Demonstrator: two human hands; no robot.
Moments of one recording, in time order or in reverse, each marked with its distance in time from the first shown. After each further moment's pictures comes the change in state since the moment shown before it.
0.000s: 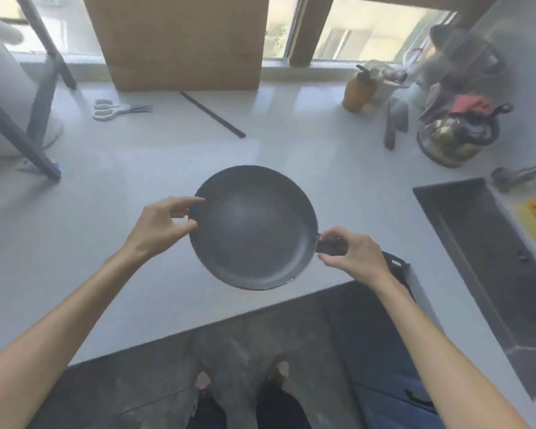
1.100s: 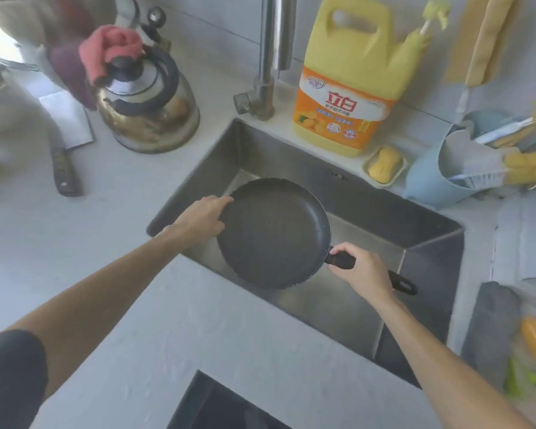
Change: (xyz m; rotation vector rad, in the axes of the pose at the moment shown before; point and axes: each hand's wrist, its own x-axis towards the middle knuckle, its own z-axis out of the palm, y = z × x) left_hand 0.298 0.305 0.674 0.849 -0.850 0.630; right_hand -0.040 0.545 -0.132 0.312 0.456 0.826
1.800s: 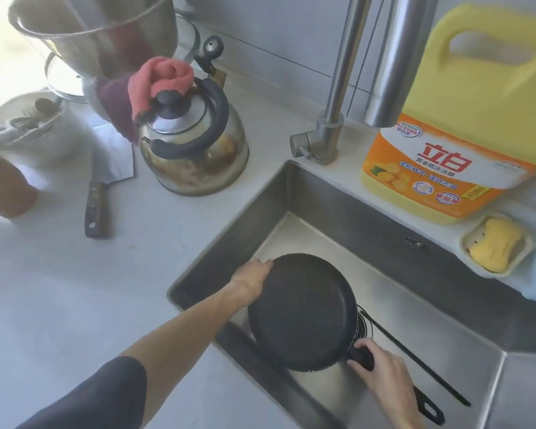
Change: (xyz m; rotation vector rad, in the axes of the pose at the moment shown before) left_hand 0.092 -0.038 0.078 0.109 -0.235 -0.194; right_hand 0.061 0.045 0.119 -0.150 -0.063 -0.093
